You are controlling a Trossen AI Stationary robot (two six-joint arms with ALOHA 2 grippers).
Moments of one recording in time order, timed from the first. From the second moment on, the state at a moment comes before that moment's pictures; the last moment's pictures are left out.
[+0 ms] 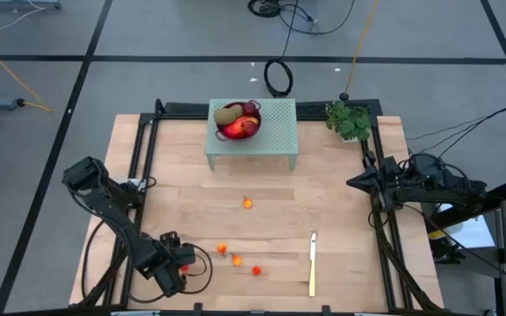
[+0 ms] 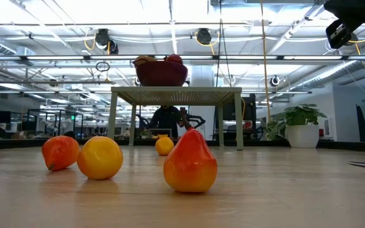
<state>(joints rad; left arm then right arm) -0.87 1.66 1.00 -0.78 -0.10 -1.12 -0.04 0.01 0.42 -0.39 -0.16 0.25</state>
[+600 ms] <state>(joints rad) -0.87 1.66 0.94 -0.68 -0.11 -1.12 -0.04 0.01 0.42 -0.39 -0.16 0.25</state>
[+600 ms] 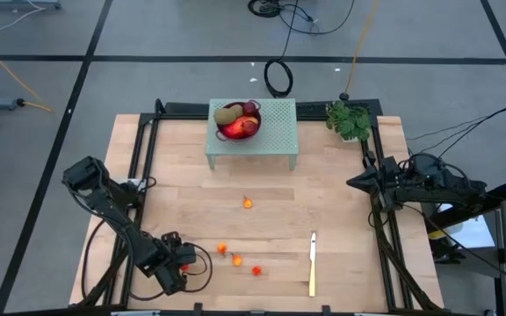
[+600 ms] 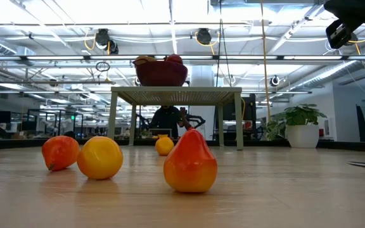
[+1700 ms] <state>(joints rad) -0.85 1.73 0.95 -0.64 -0.05 -1.13 -0.04 0.01 0.42 -0.39 -0.16 0.28</state>
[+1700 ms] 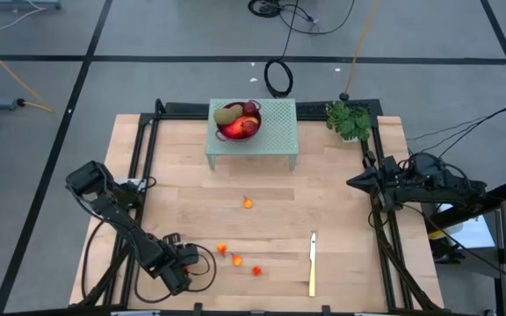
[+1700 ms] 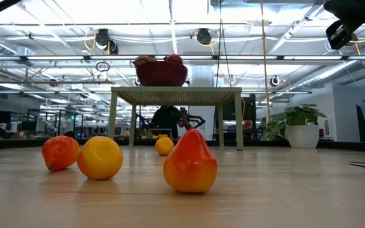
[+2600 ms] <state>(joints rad) -0.74 1.40 0.95 -0.61 -0.41 -1.37 -0.04 0.01 0.42 -0.39 -0.19 0.28</state>
